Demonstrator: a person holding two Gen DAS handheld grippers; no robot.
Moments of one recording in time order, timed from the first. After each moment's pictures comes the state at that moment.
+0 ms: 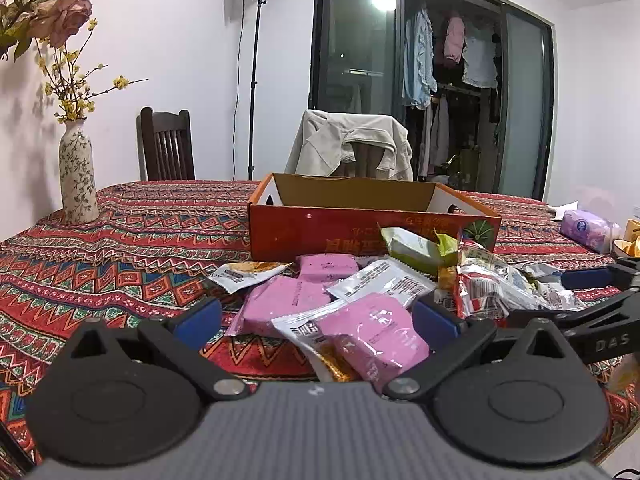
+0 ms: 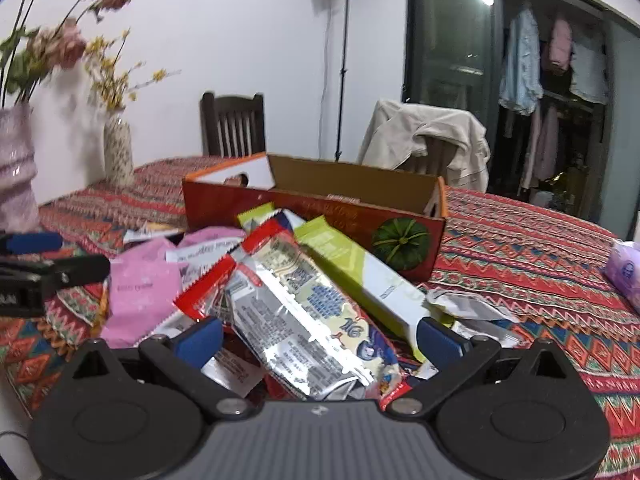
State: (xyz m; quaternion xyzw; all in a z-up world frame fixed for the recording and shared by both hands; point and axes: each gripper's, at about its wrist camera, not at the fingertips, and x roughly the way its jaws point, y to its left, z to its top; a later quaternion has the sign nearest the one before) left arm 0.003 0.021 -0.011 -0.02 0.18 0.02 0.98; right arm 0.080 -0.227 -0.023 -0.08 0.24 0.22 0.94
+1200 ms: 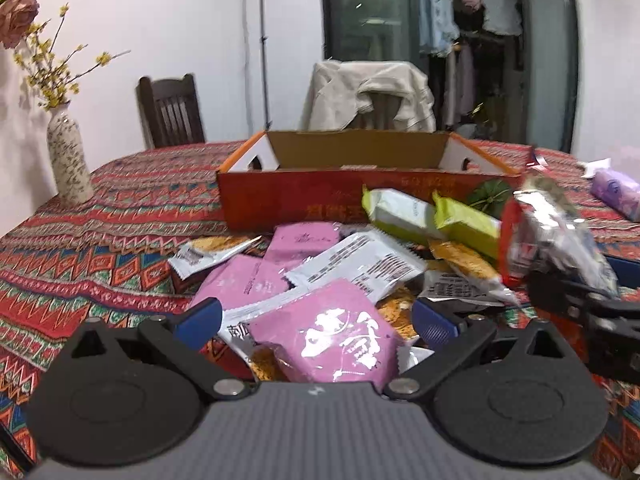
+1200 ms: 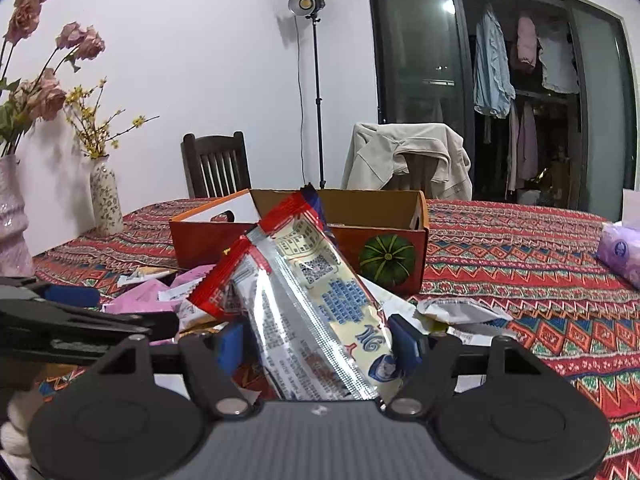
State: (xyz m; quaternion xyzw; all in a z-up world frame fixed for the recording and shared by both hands) left arm 0.061 -0.033 -0.017 0.00 0.27 0.07 0.96; right arm 0.068 -0.245 -0.025 0.00 0.19 0.20 0.96
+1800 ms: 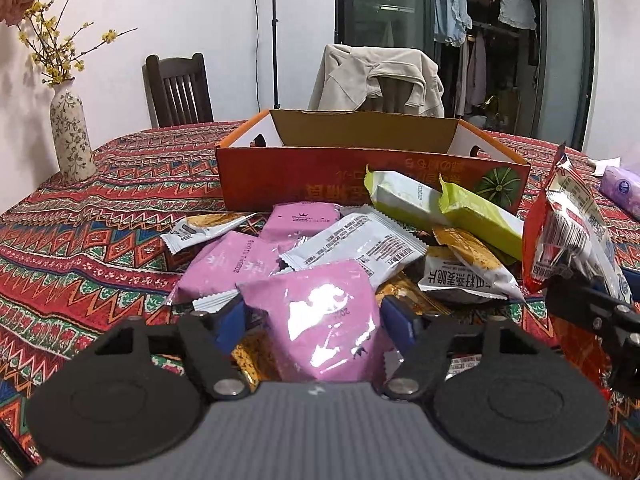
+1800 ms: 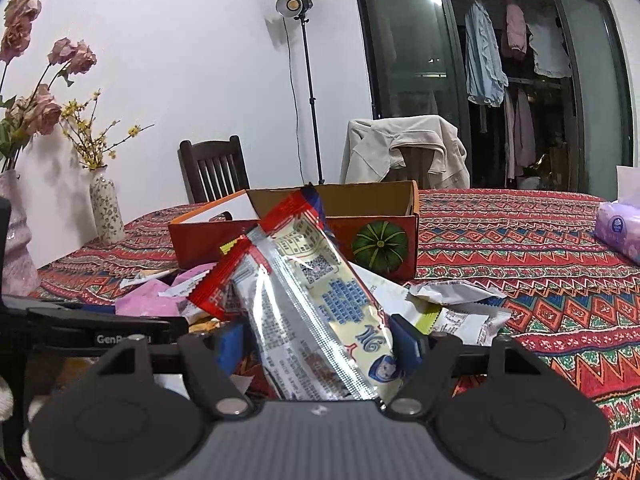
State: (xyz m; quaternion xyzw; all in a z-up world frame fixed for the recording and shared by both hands) left arm 0.062 -0.037 -0.024 -0.02 0.28 0.08 0.96; right arm 0.063 -0.255 -0.030 0.03 0.20 0.20 0.96
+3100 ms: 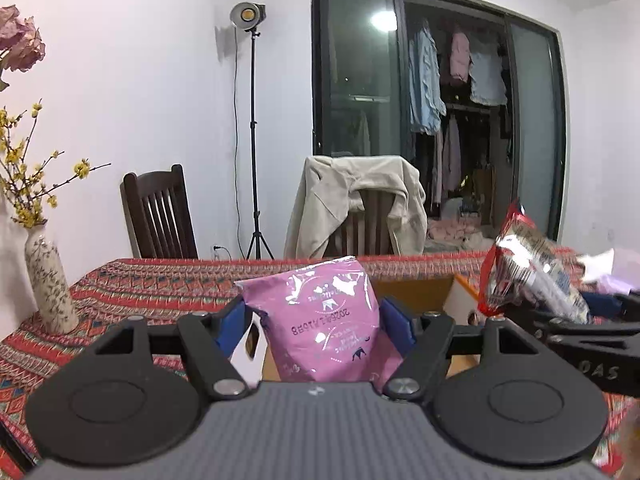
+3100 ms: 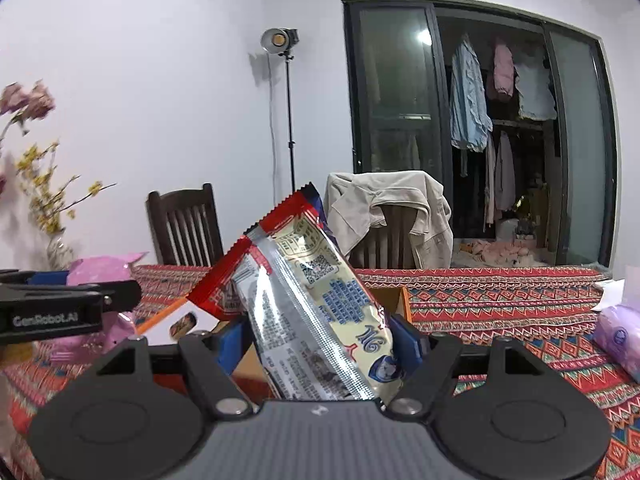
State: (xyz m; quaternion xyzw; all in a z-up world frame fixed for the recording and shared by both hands) left arm 0.141 -0.013 0.098 0.00 0.14 0.04 0.99; right arm 0.177 -0.220 0.071 0.02 0.14 0.15 0.98
